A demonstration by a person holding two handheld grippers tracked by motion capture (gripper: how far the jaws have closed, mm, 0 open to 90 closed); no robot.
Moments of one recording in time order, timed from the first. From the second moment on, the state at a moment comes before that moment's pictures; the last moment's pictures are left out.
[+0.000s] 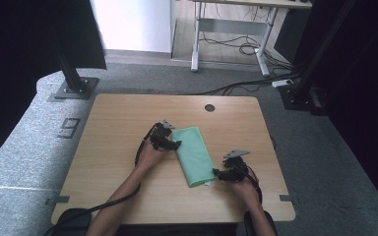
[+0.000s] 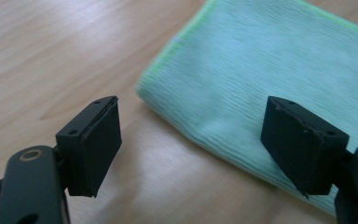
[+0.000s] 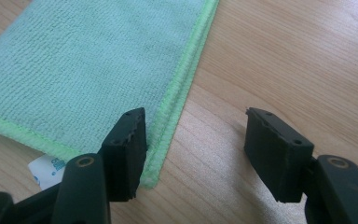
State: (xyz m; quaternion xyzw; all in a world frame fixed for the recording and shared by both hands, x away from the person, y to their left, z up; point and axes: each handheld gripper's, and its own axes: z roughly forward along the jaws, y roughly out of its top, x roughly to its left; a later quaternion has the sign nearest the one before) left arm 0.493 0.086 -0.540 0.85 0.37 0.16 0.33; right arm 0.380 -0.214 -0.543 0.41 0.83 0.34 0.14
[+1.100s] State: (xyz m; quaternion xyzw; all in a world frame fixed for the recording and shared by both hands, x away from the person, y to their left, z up) left arm 0.367 0.055 -0.545 0.87 0.34 0.12 0.34; right arm 0.378 -0.212 -0.544 0.42 0.83 0.34 0.15
